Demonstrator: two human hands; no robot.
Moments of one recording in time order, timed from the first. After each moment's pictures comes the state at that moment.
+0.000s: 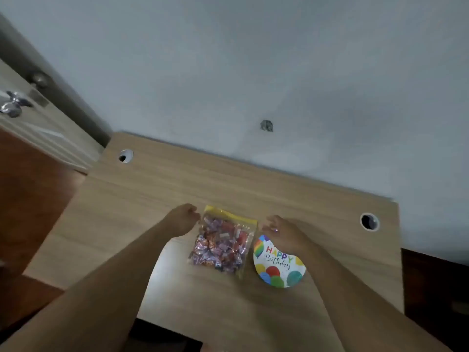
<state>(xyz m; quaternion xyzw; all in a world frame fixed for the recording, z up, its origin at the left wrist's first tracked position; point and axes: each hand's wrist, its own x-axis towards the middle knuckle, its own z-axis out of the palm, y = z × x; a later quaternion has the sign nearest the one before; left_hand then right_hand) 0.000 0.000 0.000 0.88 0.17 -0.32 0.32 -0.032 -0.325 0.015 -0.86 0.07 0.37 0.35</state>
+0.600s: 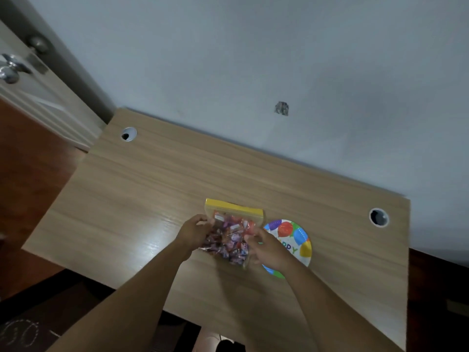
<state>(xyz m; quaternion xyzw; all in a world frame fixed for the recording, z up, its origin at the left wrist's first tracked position) -0.080 -0.030 -0.044 0.70 0.34 -0.27 0.58 -0.091 -0.280 -0.031 -0.78 0.12 0.42 0.44</state>
